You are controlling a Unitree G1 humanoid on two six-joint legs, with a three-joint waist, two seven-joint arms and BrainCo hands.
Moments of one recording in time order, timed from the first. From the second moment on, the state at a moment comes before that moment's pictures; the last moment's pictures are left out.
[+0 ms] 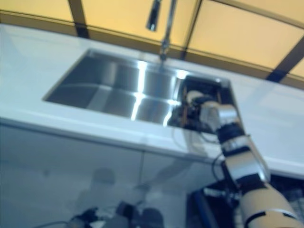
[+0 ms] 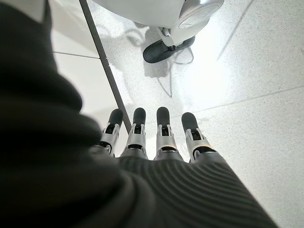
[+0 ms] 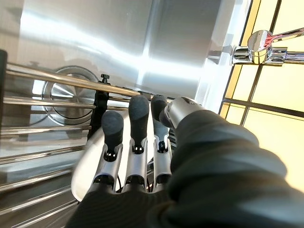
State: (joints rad) left arm -0.05 0.36 -0.37 1.12 0.02 0.05 0.03; right arm -1.01 -0.48 0.30 0.75 0.72 0.65 -0.40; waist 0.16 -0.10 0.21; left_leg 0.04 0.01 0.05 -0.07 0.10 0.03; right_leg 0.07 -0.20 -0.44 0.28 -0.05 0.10
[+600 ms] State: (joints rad) left arm -0.05 0.37 -0.37 1.12 0.02 0.05 0.03; right arm -1.04 -0.58 0.33 0.75 0.40 0.60 -0.28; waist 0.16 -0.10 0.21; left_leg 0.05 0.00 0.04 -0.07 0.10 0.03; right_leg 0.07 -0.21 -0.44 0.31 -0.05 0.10
